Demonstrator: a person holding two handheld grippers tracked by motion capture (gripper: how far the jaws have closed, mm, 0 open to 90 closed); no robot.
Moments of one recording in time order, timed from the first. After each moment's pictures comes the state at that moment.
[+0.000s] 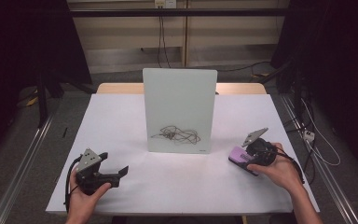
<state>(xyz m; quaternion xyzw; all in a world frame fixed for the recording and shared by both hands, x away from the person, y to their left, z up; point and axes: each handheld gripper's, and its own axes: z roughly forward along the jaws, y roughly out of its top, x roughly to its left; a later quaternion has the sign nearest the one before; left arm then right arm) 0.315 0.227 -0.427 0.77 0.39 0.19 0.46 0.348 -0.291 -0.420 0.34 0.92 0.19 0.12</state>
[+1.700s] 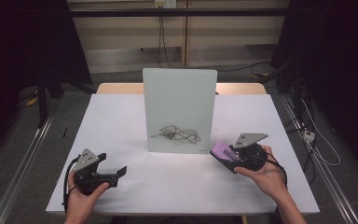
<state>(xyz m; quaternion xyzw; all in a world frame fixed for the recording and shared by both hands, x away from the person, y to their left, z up) 0.315 0.232 -0.428 0.77 0.40 0.18 0.47 0.326 -0.248 -0.401 0.31 0.87 0.33 0.17</state>
